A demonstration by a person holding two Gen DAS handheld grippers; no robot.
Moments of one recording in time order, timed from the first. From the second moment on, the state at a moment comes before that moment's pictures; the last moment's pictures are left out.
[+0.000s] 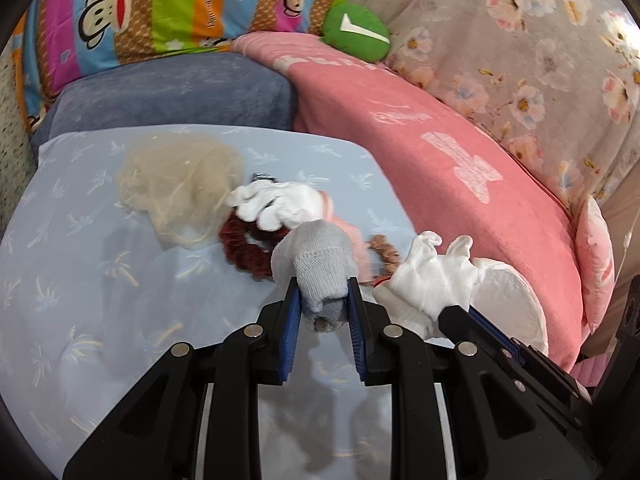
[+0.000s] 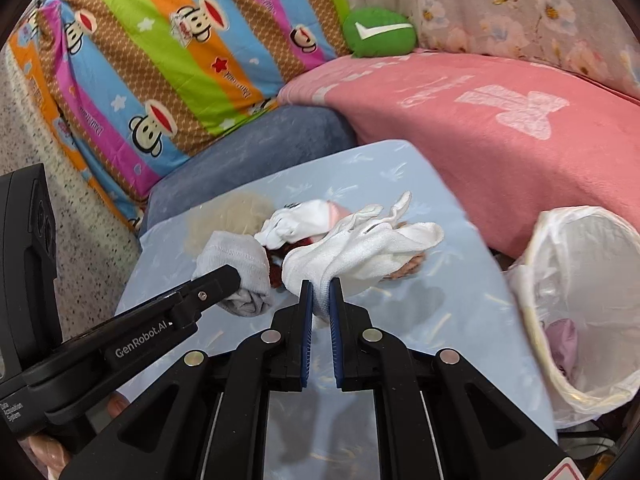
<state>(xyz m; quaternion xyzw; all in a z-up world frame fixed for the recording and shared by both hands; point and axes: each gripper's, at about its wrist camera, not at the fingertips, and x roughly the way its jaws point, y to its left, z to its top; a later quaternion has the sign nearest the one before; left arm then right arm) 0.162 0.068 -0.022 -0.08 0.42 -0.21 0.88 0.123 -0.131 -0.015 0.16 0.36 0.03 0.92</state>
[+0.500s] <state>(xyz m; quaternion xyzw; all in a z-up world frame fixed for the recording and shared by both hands) 0.124 -0.023 0.009 -0.03 0.40 -0.28 0.87 0.062 -0.234 0.014 0.21 0.31 -0.04 0.93</state>
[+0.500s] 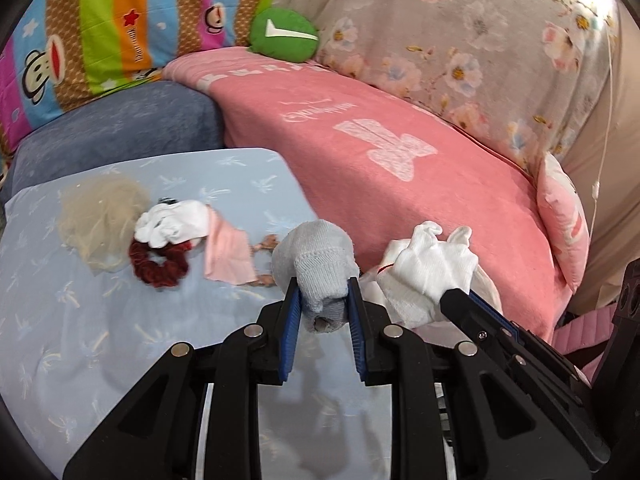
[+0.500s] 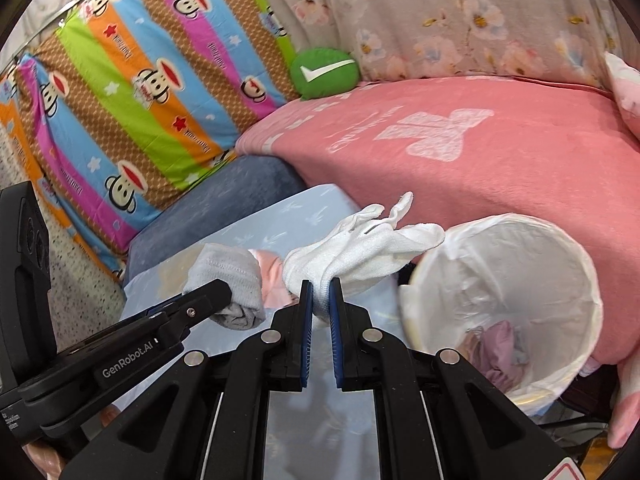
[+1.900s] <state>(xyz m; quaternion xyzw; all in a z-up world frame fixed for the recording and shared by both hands) 0.098 -0.144 0.019 0.03 0.38 -0.35 0.86 0.008 -0.348 0.000 0.25 0.29 -0.14 0.92</state>
